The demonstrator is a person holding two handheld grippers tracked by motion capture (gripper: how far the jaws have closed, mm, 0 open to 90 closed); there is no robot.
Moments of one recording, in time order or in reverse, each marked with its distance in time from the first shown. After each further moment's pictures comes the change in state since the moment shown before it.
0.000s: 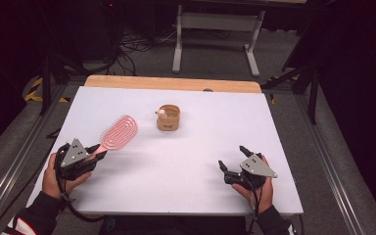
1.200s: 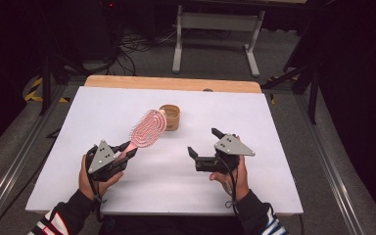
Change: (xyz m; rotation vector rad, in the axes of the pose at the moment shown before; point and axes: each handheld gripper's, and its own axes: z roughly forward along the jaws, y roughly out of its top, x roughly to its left) left arm -0.062 0.040 0.038 -0.210 -0.050 -0.033; right arm 0.045 0.085 0.038 -0.105 0.180 0.089
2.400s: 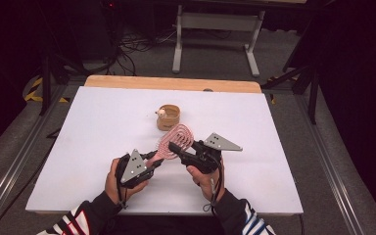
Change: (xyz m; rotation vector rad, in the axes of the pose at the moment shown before) left arm -0.050 0.006 0.041 0.006 -0.099 0.100; right arm 0.026 -0.003 0.030 -0.110 0.298 0.319
